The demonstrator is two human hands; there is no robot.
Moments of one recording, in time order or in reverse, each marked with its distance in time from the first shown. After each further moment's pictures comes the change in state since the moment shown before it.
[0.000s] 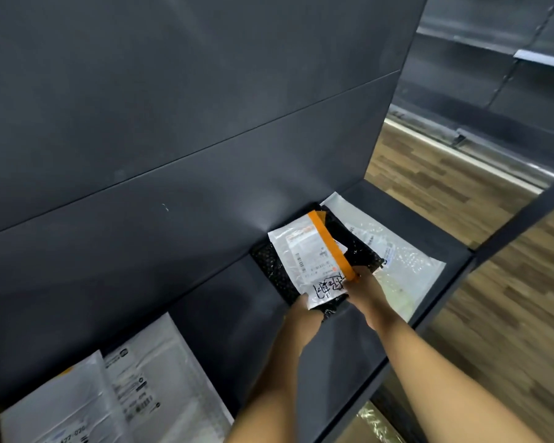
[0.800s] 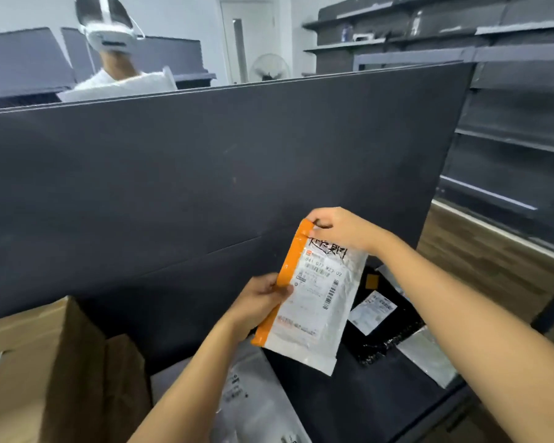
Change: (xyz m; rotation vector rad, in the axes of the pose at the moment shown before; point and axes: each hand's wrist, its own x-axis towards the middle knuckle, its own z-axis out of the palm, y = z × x) left_hand -0.215 0.021 -0.193 -0.238 0.215 0.520; right_hand -0.182 -0.270 -0.040 -0.285 -0.528 -0.951
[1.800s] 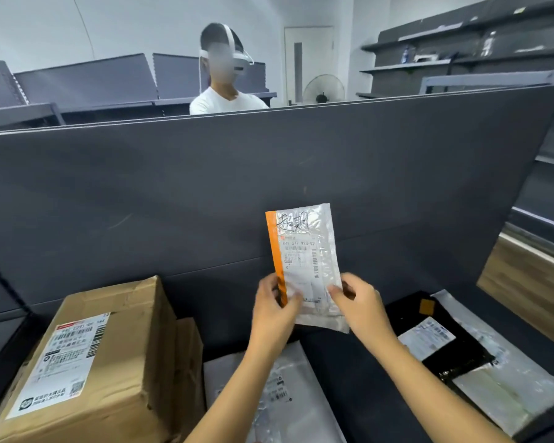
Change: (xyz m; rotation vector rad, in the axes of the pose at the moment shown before) left_hand -0.059 -0.014 -0.032 -0.018 0.577 0.142; right_hand -0.040 -0.025 0.147 0.266 0.474 0.029
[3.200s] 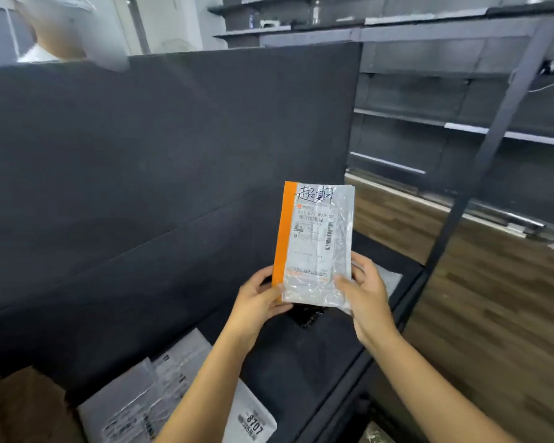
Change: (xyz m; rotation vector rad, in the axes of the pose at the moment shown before) left_hand -0.027 -0.018 0.136 -0.286 -0.695 -0.277; right_hand -0.091 0.066 -0.131 0.524 0.543 0.265
